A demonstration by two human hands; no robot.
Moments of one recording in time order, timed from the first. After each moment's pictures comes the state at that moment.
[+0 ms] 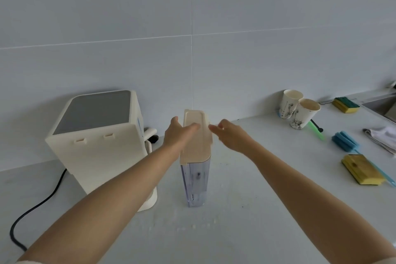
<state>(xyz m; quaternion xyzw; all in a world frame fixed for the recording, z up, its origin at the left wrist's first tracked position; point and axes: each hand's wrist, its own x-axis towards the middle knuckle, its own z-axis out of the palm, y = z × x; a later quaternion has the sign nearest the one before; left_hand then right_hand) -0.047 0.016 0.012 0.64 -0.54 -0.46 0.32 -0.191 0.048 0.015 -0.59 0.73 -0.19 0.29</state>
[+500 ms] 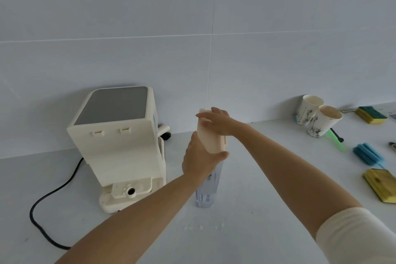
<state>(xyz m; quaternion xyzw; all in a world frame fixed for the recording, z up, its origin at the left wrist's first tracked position) -0.057 0.066 -0.012 0.63 -0.60 -0.36 0.32 -0.158 -0.018 0.013 -0.71 0.65 -0.08 0.26</state>
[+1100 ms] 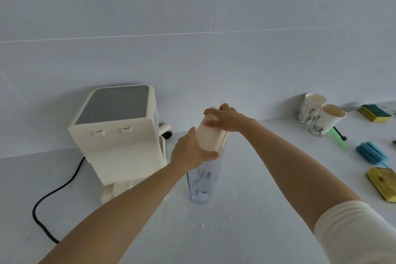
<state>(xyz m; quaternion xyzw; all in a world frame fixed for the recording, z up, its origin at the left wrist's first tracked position) -0.030 0.048 0.000 0.62 -0.69 -0.31 0.21 -0.175 -0.022 0.017 -0.72 0.66 -0.04 0.21</state>
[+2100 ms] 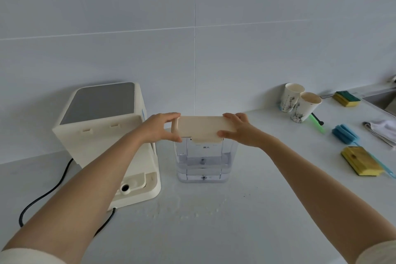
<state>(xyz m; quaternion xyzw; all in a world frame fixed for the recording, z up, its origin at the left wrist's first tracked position) 0.034 -0.016 0.001 0.49 -0.80 -0.33 0.12 -0.225 0.049 -0.014 -0.63 0.68 -0.19 0.32</state>
